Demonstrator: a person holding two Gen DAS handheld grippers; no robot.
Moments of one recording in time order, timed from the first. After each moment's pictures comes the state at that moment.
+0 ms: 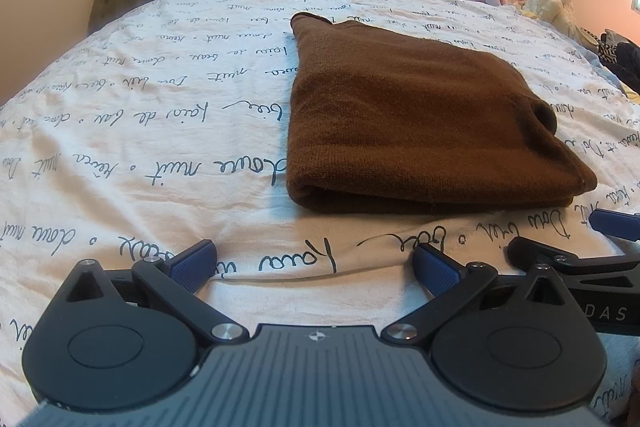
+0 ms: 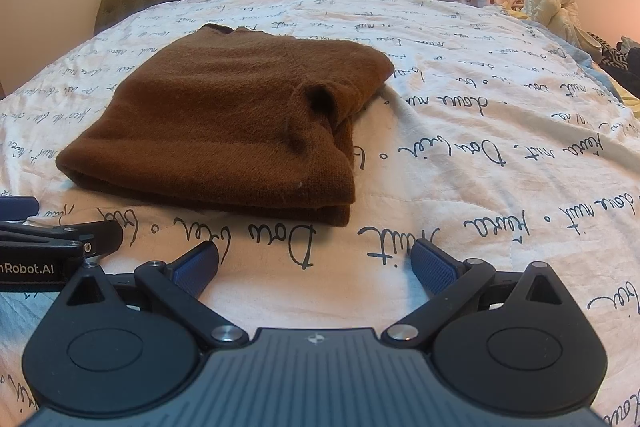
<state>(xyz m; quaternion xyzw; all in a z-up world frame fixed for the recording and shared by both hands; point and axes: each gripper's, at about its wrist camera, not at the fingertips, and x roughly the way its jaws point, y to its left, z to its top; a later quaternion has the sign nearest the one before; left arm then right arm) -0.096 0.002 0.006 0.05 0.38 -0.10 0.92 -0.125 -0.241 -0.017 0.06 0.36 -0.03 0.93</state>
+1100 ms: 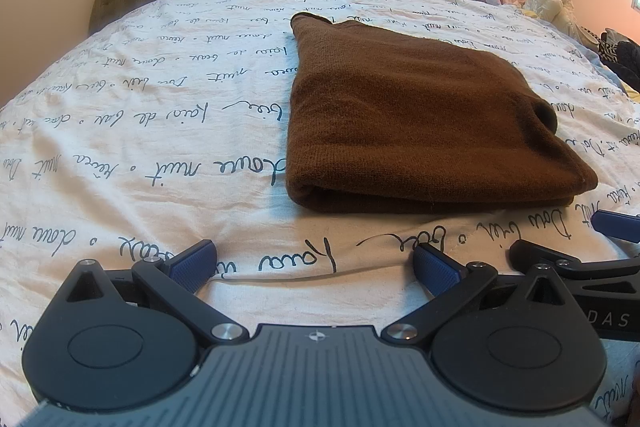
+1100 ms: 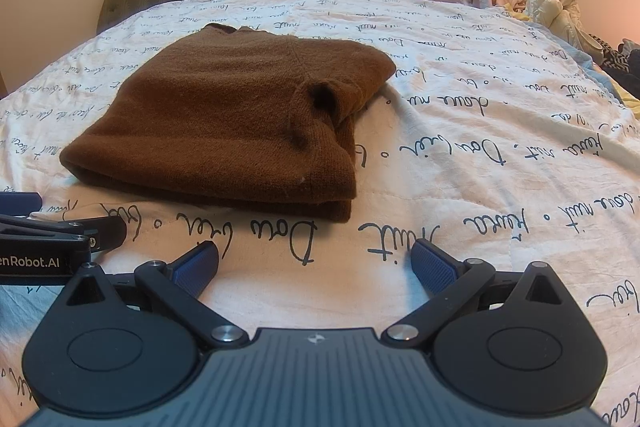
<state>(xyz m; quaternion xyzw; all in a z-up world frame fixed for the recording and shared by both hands) -0.097 0.001 0.006 0.05 0.38 -0.10 0.92 -0.126 -0.241 -0.018 0.06 0.36 -0.03 0.93</state>
